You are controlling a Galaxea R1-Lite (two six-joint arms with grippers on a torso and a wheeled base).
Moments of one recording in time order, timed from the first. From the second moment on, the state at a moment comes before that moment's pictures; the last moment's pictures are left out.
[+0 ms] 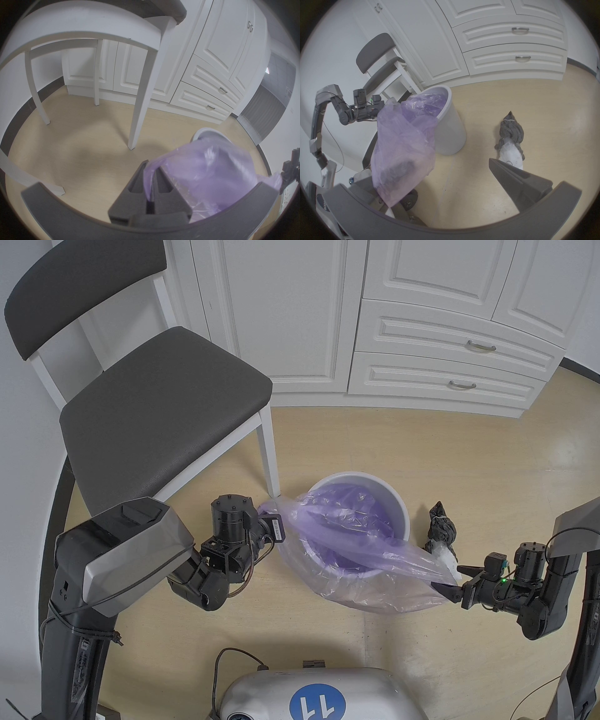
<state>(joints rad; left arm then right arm) -0.47 2.49 -1.24 -1.07 0.20 -0.26 -0.03 2.31 -0.36 -1.55 0.56 -0.06</state>
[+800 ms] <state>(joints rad) -0.45 2.54 -1.29 -1.07 0.20 -0.27 -0.06 2.26 -0.32 -1.55 0.70 0.00</state>
